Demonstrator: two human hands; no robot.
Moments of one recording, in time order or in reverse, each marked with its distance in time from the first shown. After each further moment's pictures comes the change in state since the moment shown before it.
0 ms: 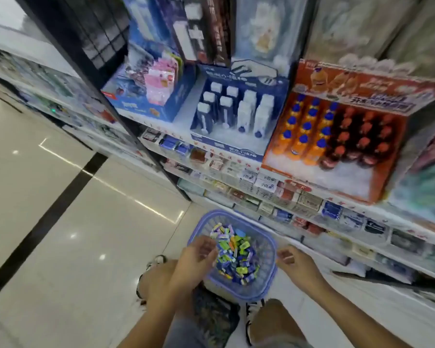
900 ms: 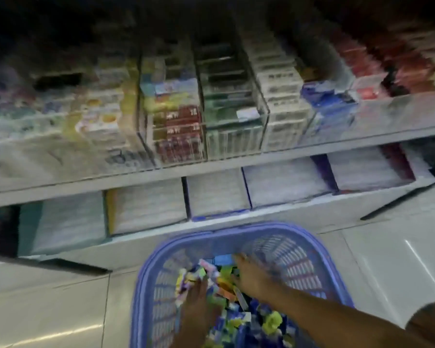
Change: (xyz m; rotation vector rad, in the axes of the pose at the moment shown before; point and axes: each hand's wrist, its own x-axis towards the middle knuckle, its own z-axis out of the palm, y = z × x) left_hand 0.364 -0.436 0.221 0.860 -0.499 0.246; right_hand 0.424 0.250 0.318 -0.263 0.240 0.120
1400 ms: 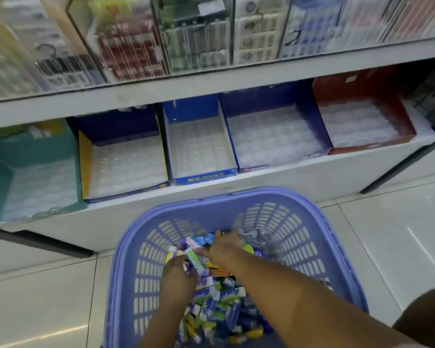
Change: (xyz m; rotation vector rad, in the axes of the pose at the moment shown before) left_hand 0.009 -0.016 0.006 -0.252 0.285 -0.141; right_hand 0.054 -0.029 0.040 -0.384 -0.145 0.230
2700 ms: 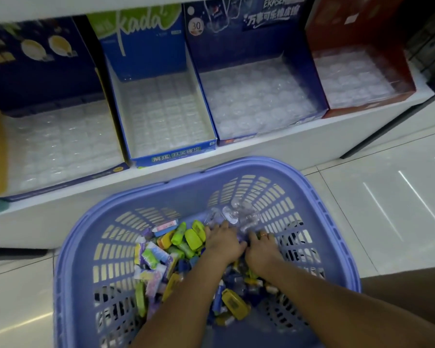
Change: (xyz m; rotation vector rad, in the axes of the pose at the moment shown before) left_hand 0.040 0.093 0.110 0.596 -0.441 0.480; right_hand -0.051 0.100 0.085 0.393 -0.006 0.168
